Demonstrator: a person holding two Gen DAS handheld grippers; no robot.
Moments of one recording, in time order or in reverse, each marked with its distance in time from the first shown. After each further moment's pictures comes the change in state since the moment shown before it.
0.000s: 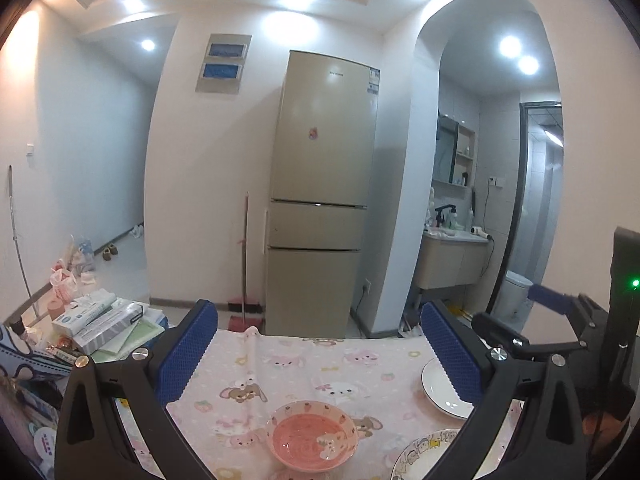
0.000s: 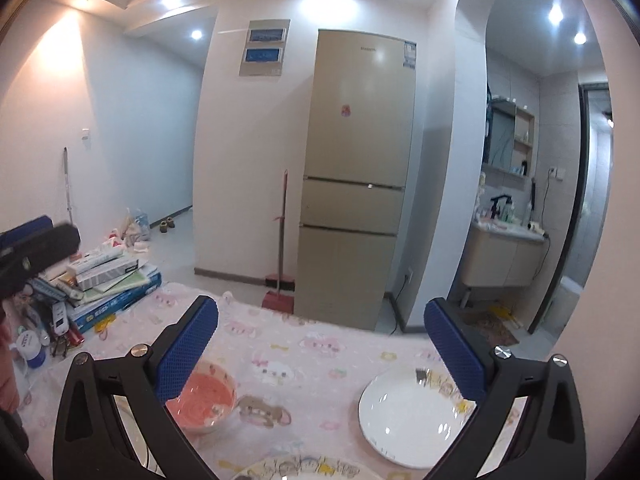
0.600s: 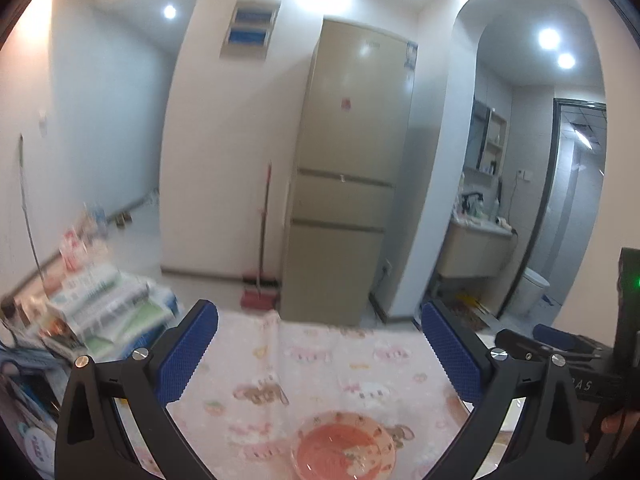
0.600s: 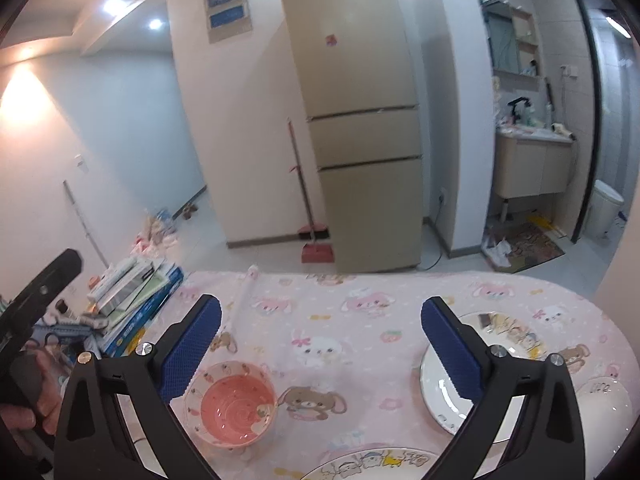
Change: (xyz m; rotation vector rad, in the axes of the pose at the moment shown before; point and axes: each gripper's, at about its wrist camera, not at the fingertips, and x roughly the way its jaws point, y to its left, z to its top) left arm 0.082 0.042 -0.010 -0.090 0.139 0.060; right arm 0.089 -0.017 -0.014 0.248 0.269 0.154
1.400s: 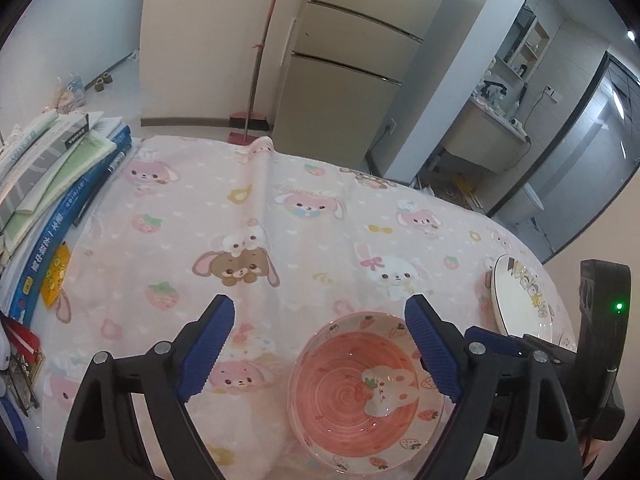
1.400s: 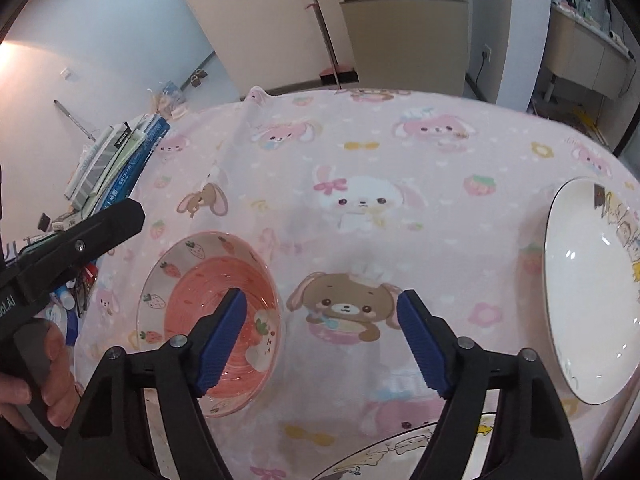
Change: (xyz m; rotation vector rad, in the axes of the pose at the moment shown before) left arm 0.141 0.028 -0.086 -0.110 0.550 -0.040; right arm 0.147 0.012 -0.081 0.043 0.560 0.084
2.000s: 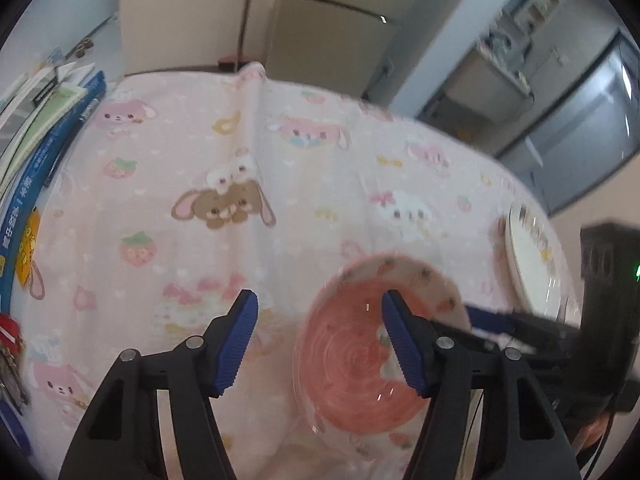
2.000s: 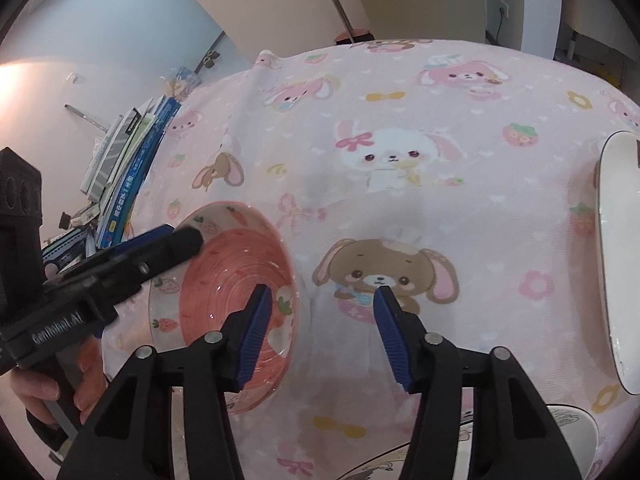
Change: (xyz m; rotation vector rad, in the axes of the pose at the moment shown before) left arm 0.039 0.003 -0.013 0.050 0.248 -0.010; right arm 0.026 -0.003 -0.005 0.057 0.132 0.131
